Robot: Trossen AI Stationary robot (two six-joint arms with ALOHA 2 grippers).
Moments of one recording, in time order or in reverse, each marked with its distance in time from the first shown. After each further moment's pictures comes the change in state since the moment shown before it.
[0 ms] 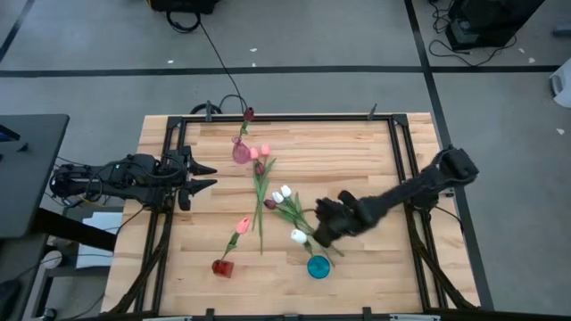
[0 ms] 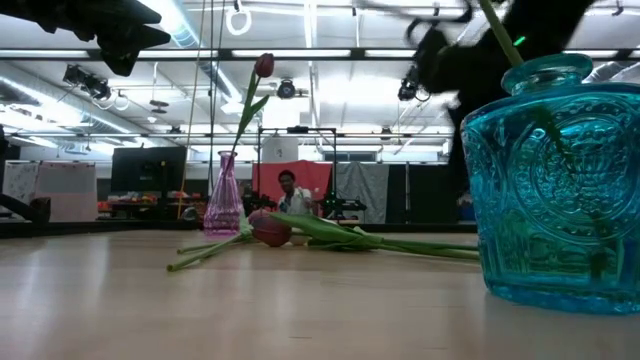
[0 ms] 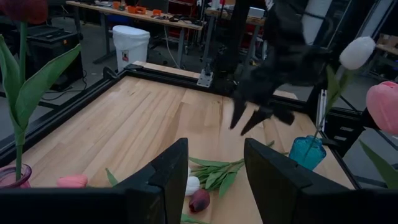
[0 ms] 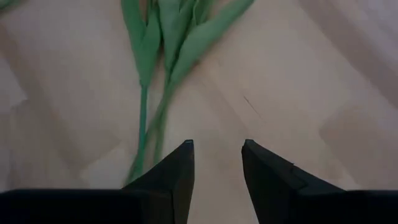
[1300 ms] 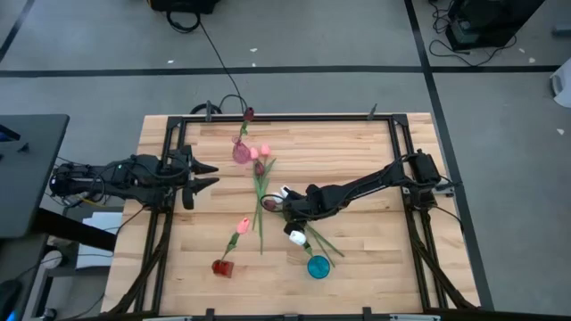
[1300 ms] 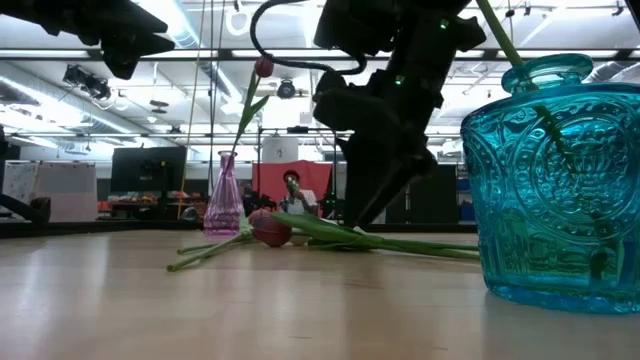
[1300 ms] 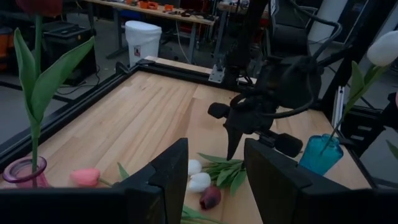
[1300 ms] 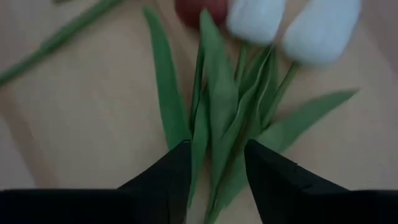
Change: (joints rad) left arm 0.000 0.031 0.000 -0.001 -0.047 -0.004; right arm -0.191 0.287 0.288 0.059 -0.204 -0.243
